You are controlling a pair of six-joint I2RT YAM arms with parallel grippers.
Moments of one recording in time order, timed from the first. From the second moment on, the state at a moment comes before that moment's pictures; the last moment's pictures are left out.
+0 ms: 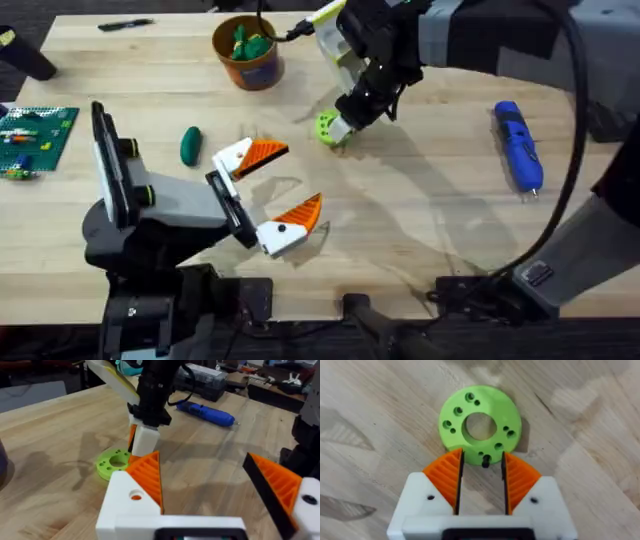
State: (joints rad) left arm 0.11 0.01 0.02 -0.13 1.13 -0.04; right arm 0.56 1.92 1.42 -0.84 -0.12 -0.16
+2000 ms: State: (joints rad) left arm 0.11 0.01 0.02 -0.13 1.13 -0.04; right arm 0.61 1.84 1.87 -1.28 -0.13 -0.16
